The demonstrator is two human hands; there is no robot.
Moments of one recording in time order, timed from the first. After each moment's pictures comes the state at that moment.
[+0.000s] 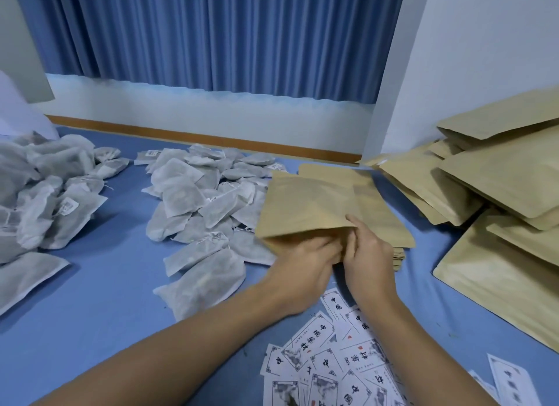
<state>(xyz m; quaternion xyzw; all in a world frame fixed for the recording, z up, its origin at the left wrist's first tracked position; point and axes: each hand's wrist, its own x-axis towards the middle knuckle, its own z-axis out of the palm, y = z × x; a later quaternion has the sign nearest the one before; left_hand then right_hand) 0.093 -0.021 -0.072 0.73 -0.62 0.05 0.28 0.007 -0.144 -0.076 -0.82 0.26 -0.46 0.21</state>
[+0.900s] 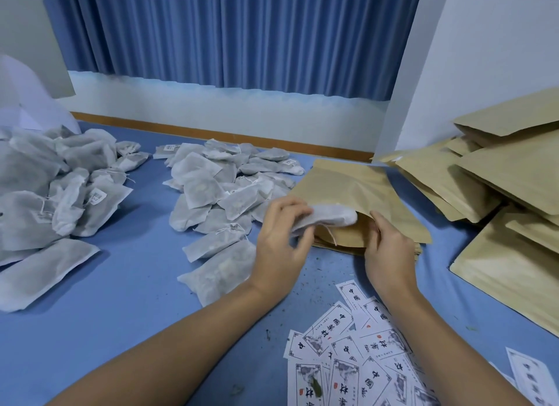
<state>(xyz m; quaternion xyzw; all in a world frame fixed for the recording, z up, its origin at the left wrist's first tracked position) 0.112 0.017 -0.066 0.63 -0.45 0.27 0.58 0.005 -0.149 -0.078 -0.82 0.28 -0.46 0.19</state>
